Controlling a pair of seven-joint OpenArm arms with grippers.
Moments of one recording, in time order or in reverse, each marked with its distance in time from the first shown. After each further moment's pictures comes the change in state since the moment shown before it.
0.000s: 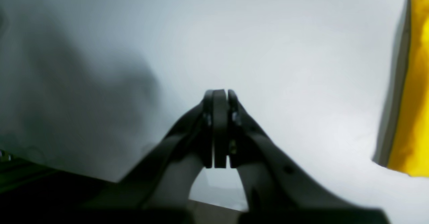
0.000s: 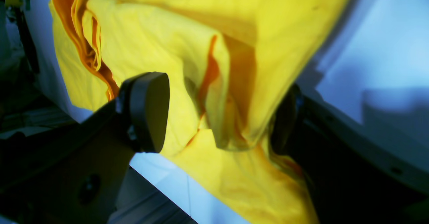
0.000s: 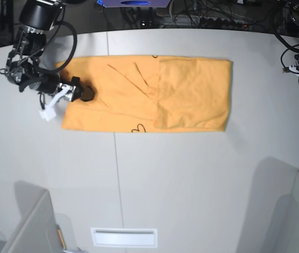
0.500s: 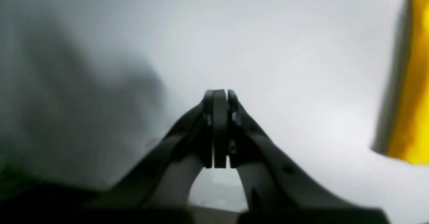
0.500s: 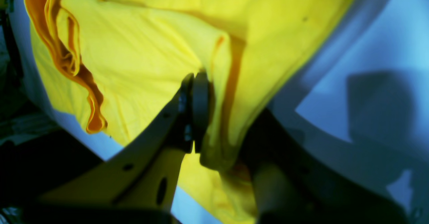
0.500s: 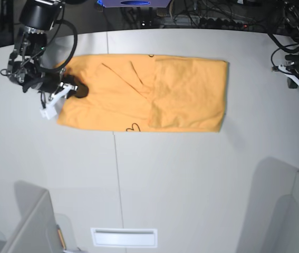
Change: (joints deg) left arm 1.0 -0.2 8.1 0.0 1.4 0.4 -0.1; right arm 0.4 0.8 -0.7 -1.1 -3.5 -0.6 3.3
